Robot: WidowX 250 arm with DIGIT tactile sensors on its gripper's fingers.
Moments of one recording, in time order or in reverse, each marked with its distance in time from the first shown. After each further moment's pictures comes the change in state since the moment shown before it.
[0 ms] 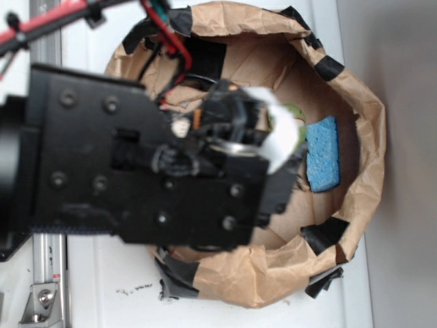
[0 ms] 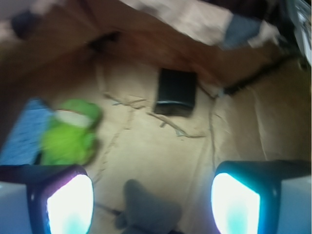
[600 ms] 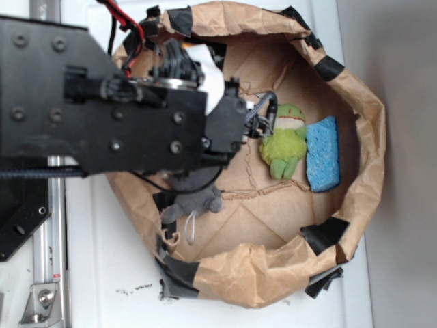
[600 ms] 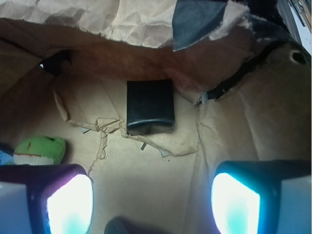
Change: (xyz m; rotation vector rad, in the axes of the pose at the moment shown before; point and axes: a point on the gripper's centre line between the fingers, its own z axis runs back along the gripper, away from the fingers) arm 0.023 0.022 -0.021 -0.033 -0.011 0.155
